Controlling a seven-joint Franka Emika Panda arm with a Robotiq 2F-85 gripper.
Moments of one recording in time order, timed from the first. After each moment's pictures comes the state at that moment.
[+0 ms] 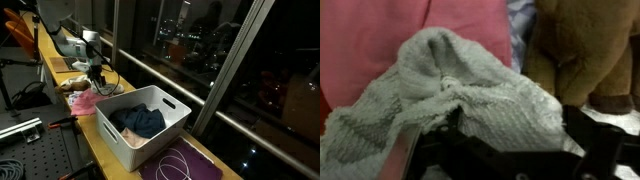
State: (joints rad) arm 0.53 0.71 0.11 -1.84 -0.34 2.56 0.57
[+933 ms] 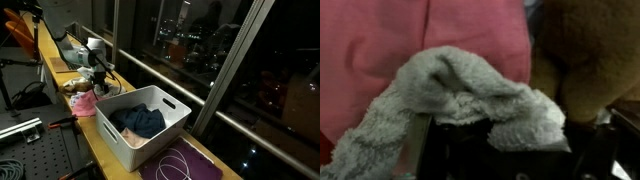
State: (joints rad) arm 0.53 0.74 0.04 -1.88 -0.25 2.66 0.57
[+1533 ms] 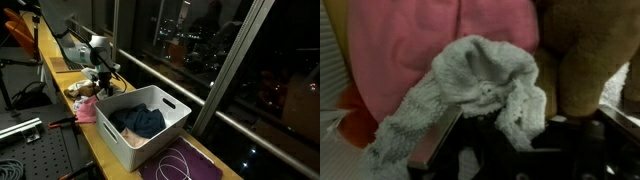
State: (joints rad) arm 0.53 0.62 -0.05 -2.01 -0.25 2.66 0.57
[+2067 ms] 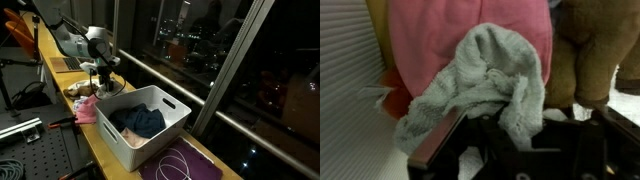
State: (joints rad) arm 0.53 0.50 -0.07 -2.10 -0.30 2.66 0.60
